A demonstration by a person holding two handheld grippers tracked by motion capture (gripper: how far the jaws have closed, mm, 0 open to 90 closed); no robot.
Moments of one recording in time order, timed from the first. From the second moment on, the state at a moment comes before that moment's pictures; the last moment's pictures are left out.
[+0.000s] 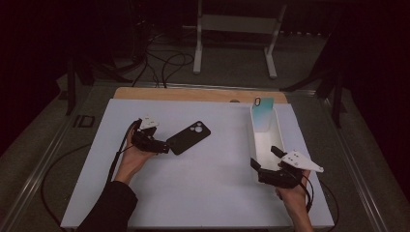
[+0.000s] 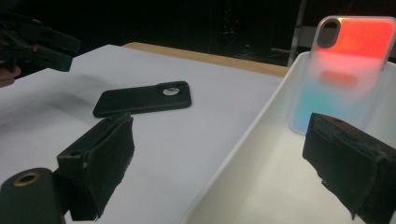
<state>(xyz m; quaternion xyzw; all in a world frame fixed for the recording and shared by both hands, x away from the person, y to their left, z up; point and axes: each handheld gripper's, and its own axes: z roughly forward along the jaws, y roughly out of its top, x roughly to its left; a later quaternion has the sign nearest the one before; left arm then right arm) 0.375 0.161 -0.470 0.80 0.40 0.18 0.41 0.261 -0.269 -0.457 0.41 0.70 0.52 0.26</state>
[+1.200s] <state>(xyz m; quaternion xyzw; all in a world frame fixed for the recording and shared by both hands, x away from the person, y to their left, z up) 0.410 0.126 -0.504 0.83 0.41 0.12 0.35 0.262 -0.267 -0.456 0.41 0.70 0.52 0.26</state>
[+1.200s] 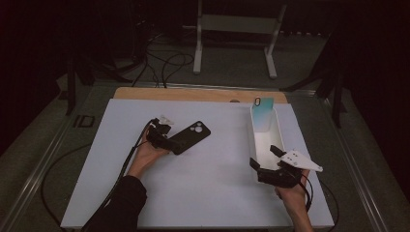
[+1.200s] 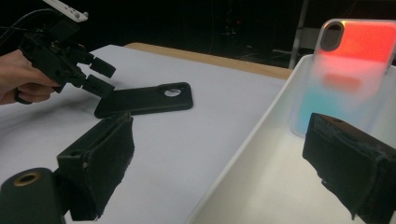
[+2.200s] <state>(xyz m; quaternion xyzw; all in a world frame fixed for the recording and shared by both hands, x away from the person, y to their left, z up) 0.415 0.106 -0.521 0.88 0.38 0.11 0.28 0.262 -0.267 -0.457 0.41 0.70 0.52 0.26</state>
